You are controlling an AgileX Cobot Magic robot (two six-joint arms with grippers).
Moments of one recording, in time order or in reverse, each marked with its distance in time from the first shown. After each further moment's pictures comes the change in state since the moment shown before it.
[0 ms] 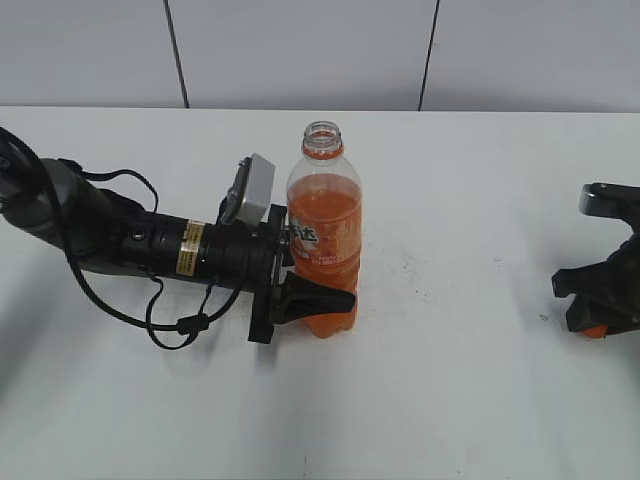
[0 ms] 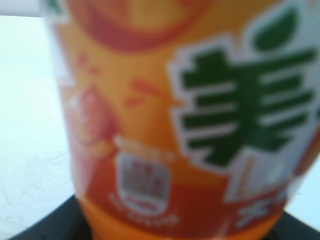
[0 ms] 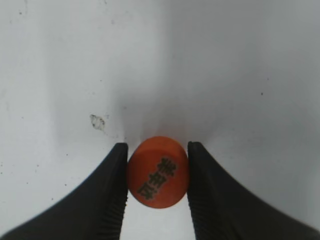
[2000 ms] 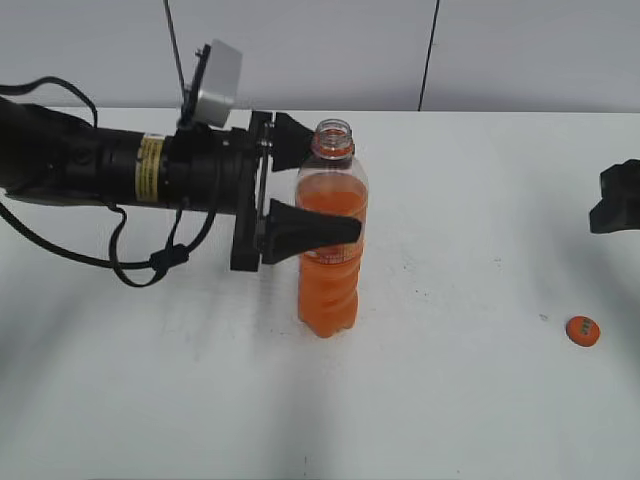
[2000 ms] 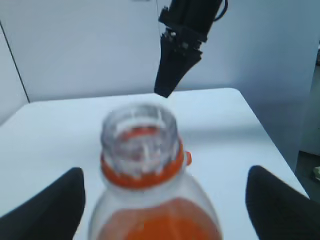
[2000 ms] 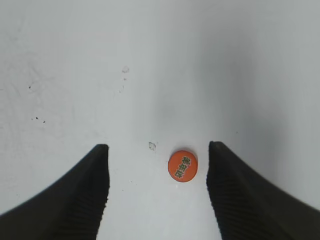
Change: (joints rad) left arm 0.000 -0.317 0.082 -0.019 -0.003 -0.089; right arm 0.000 -0.340 -0.075 0.026 0.159 -0.002
